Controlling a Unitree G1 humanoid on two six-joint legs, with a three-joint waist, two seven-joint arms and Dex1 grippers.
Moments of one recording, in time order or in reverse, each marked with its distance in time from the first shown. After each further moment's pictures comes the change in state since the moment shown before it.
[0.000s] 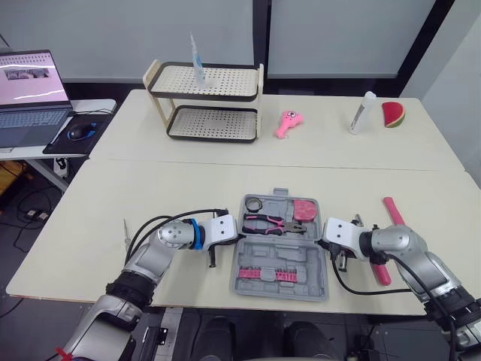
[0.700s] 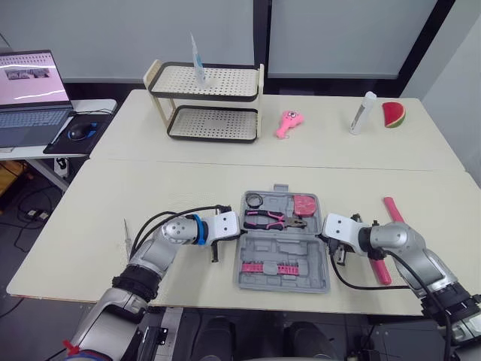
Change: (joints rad) left arm -0.044 -0.034 0.002 0.066 0.050 -0.045 0.022; right arm -0.030 0.021 -0.005 0.054 -0.026 -0.027 -0.054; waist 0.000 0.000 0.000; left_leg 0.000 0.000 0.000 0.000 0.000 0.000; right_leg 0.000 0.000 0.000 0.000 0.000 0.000
